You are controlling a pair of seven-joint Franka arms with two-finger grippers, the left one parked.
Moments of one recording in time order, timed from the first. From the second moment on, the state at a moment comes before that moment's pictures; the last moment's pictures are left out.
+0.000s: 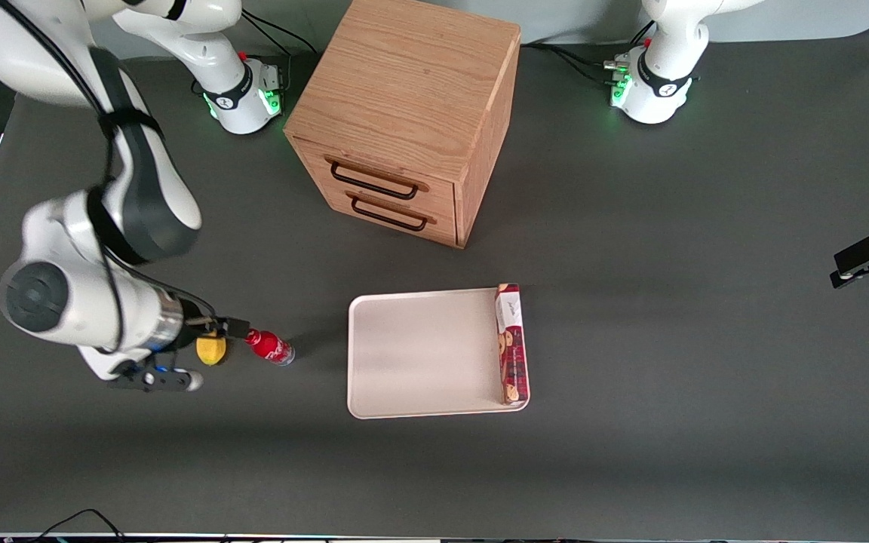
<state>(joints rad) 0.05 0.58 0.22 -1.35 -0.09 1.81 0.35</state>
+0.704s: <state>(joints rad) 0.07 0.59 0.22 -1.54 -0.11 1.98 0.41</state>
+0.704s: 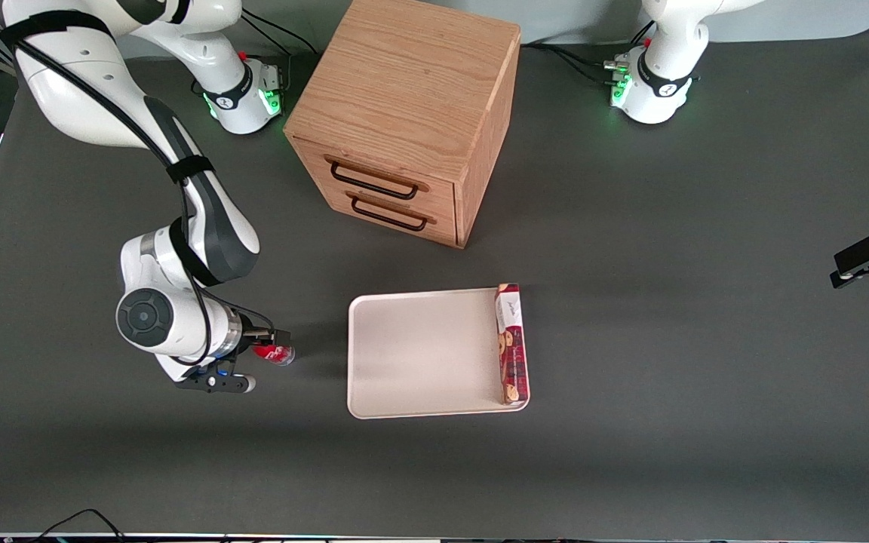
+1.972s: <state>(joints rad) 0.07 0.47 0.38 -1.14 -0.16 1.45 0.42</state>
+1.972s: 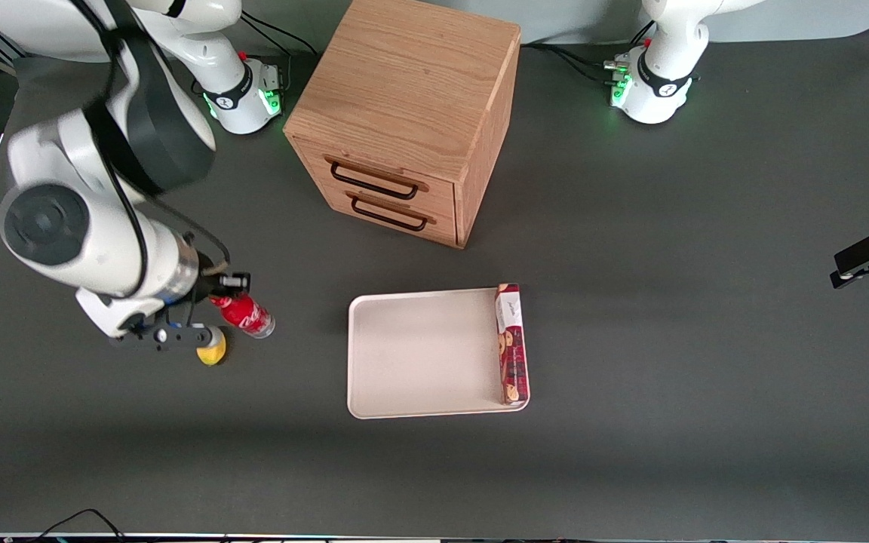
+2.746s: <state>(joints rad) 0.15 0.77 0.52 -1.15 -0.25 1.78 0.92</state>
